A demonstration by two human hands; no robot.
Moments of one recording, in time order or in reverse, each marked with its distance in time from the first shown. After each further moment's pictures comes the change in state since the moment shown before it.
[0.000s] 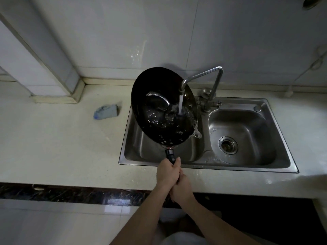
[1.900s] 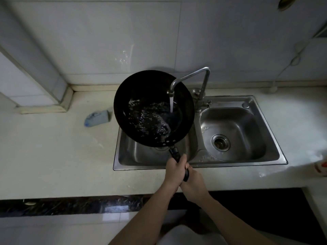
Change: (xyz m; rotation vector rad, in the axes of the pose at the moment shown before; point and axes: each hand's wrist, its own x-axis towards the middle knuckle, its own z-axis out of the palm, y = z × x) left_hand -0.010 0.025 0.026 -0.535 -0.231 0.030; right_hand -0.007 -0.009 -0.057 -0.281 0.076 -0.201
